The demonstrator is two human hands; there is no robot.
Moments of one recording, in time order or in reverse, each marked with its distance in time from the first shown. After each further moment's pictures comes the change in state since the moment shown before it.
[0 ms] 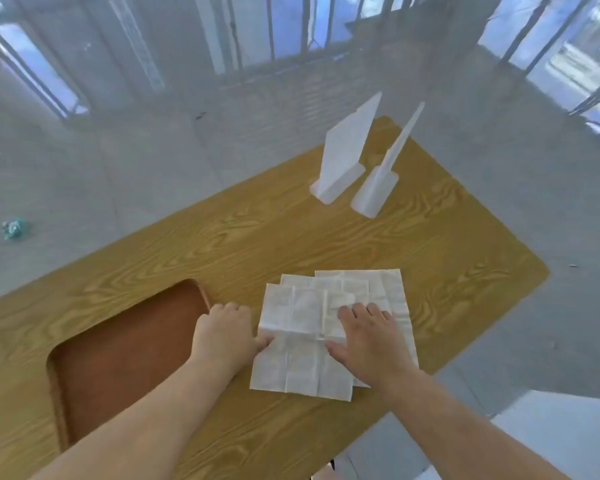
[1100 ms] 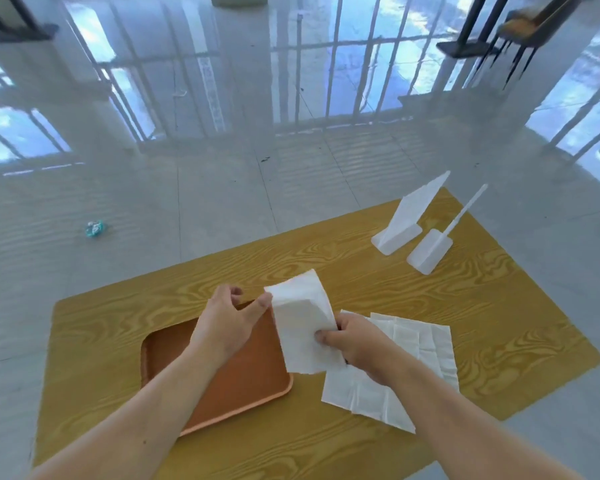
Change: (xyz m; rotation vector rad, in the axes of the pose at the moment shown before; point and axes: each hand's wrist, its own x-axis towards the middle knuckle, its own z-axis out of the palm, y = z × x) left_hand -0.059 -0.128 -0.084 -1.091 0.168 -0.406; right_hand 0.033 -0.123 -0.103 1.109 -0.413 0.086
